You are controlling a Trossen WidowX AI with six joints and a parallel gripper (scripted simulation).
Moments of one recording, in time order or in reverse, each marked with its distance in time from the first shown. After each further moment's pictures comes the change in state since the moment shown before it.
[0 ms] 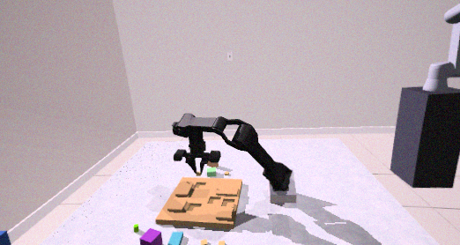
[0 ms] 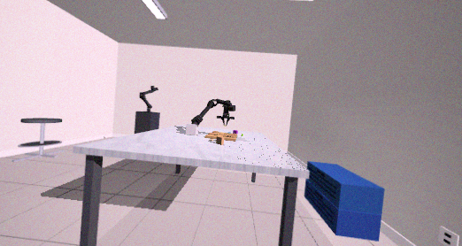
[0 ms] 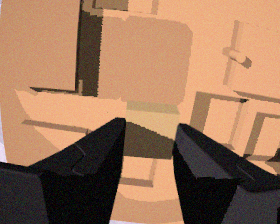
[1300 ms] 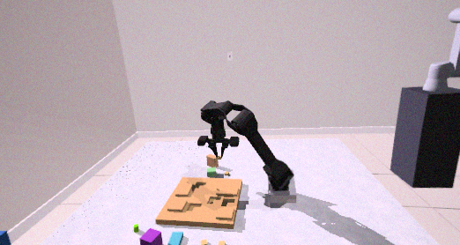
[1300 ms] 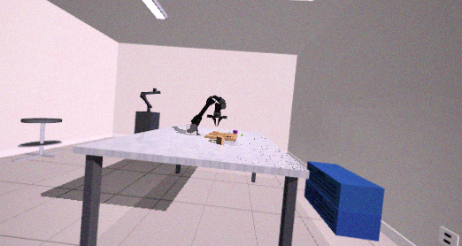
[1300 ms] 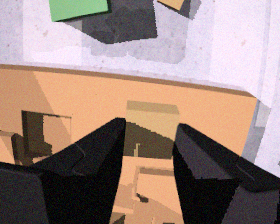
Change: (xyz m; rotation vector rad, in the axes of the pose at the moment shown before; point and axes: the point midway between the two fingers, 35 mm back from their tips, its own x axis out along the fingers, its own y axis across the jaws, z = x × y) arm -0.003 -0.064 0.140 0.009 -0.024 -0.009
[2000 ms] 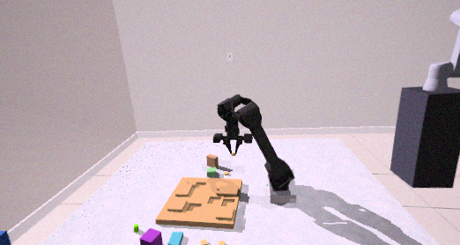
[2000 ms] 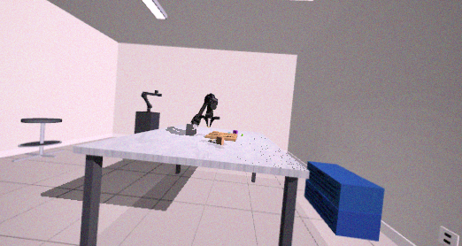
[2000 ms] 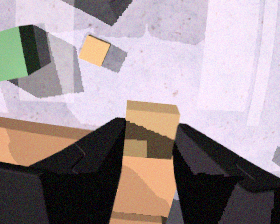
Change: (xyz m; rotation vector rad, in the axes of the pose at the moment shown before) arm 0.012 -0.059 0.059 -0.009 0.032 -0.009
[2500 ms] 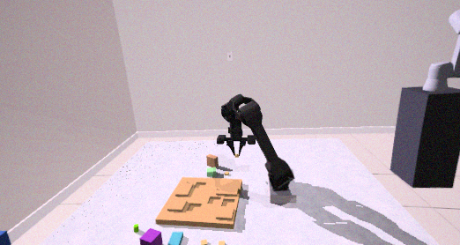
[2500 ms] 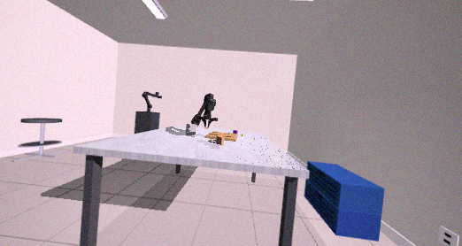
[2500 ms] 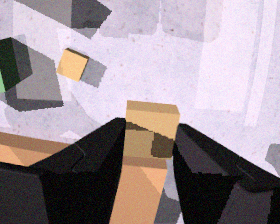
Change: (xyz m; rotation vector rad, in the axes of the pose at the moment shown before) arm 0.013 -0.015 0.012 -0.008 0.010 -0.003
